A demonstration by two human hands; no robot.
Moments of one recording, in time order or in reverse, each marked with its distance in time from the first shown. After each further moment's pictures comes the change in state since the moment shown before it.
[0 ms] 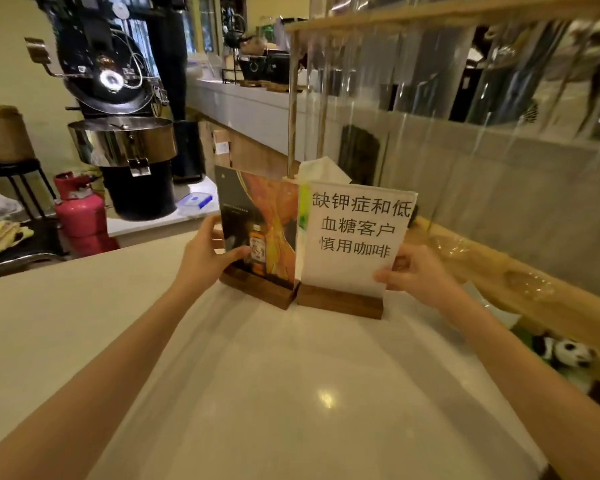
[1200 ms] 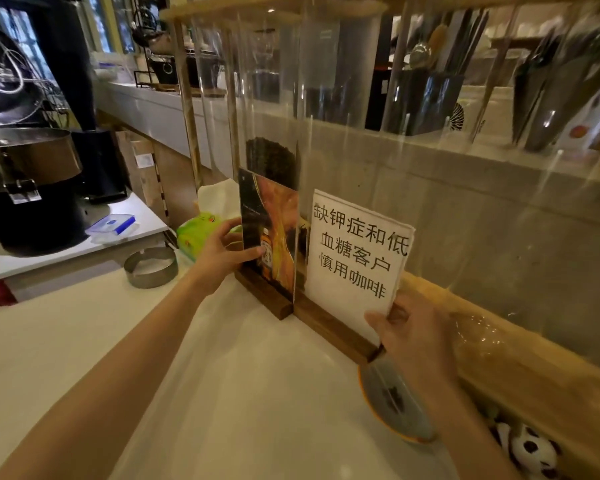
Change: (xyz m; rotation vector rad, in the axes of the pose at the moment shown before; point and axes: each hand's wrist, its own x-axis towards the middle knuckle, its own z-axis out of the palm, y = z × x) left_hand 0.131 0.057 0.185 -0.559 -0.388 -0.089; right_hand 0.020 0.075 -0.057 -0.155 0.570 0.115
